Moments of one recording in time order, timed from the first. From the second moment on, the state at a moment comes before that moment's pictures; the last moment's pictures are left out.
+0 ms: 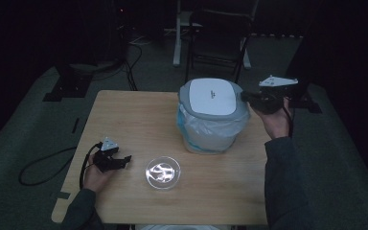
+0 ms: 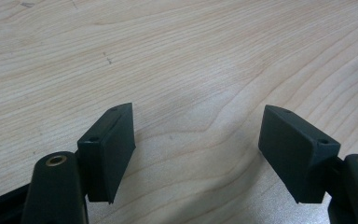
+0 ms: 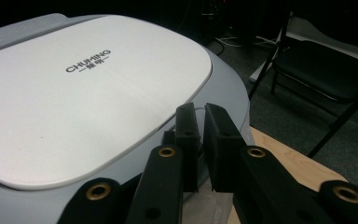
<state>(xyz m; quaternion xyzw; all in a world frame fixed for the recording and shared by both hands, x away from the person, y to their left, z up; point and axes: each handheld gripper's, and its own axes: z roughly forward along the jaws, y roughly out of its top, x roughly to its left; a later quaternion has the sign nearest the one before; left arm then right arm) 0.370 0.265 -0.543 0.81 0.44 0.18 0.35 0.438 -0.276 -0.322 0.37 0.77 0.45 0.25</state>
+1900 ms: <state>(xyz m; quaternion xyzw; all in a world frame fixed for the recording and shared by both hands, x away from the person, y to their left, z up) 0.358 0.254 -0.520 0.80 0.41 0.15 0.40 0.391 -0.306 -0.481 0.45 0.78 0.37 0.25</state>
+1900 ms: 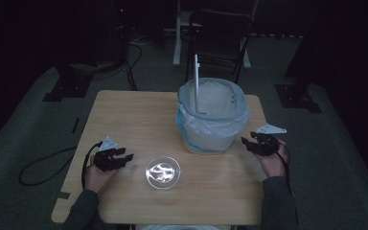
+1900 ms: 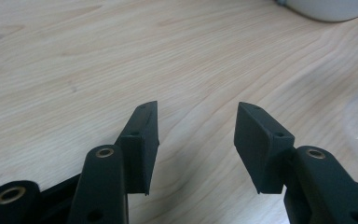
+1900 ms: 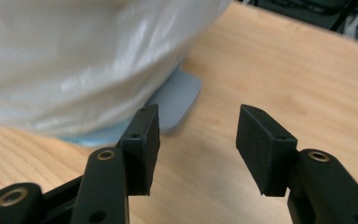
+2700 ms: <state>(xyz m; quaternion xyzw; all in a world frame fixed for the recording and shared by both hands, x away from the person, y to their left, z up) 0.349 0.203 -0.487 0.82 0.33 0.14 0.44 0.388 -0.305 -0.544 0.45 0.78 0.37 0.22</state>
